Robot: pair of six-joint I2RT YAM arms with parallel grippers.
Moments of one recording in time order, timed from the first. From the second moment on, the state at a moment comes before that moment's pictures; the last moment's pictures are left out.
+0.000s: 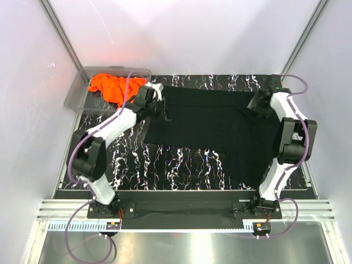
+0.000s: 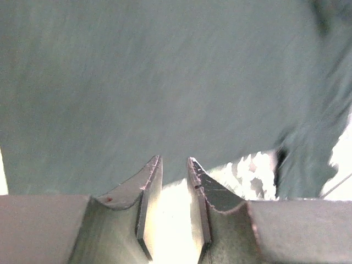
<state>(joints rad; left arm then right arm) -0.42 1.74 1.32 -0.33 0.29 -0.48 -0.16 1.91 1.55 -0.65 0.01 0.43</state>
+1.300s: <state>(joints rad) -0.41 1.52 1.12 -0.43 0.30 -0.38 -0.12 2.18 1.69 -0.67 0.09 0.27</state>
